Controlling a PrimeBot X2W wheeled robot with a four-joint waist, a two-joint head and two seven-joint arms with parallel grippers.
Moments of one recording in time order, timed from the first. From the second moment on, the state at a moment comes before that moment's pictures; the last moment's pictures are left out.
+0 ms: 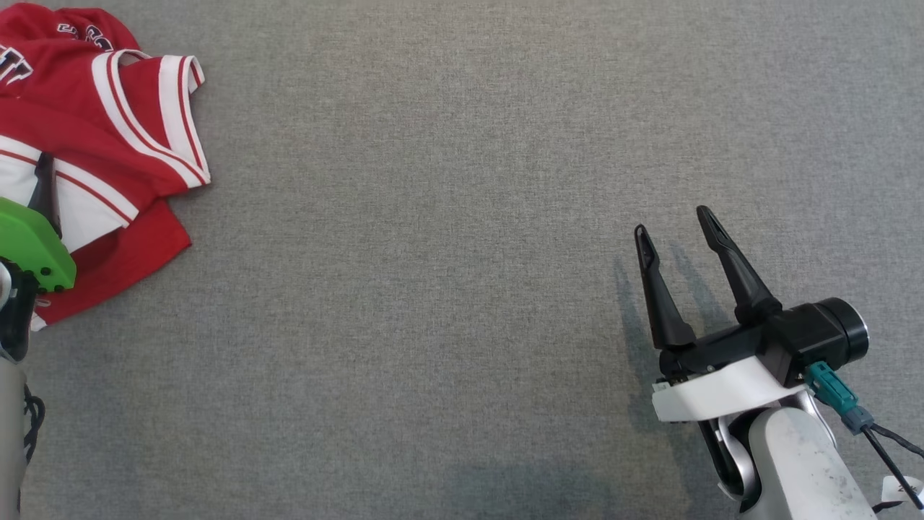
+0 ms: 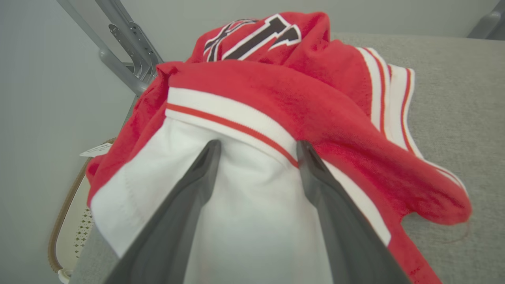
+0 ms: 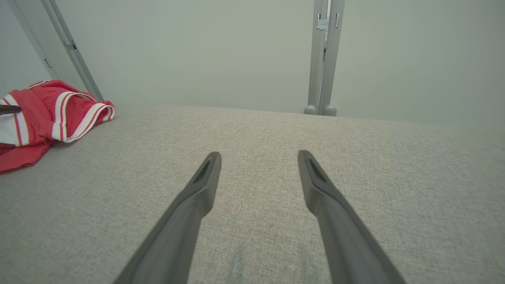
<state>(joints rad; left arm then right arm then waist) -0.73 0.44 -0.07 0.75 -0.40 -0.12 0.09 -0.17 -0.05 0.13 -0.01 0.04 0.13 -0.26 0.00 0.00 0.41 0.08</state>
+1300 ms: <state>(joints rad) -0.84 0.48 -0.17 0.69 -0.39 -0.12 0.01 -0.14 -0.05 0.11 0.04 0.11 0.13 -0.26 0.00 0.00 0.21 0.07</state>
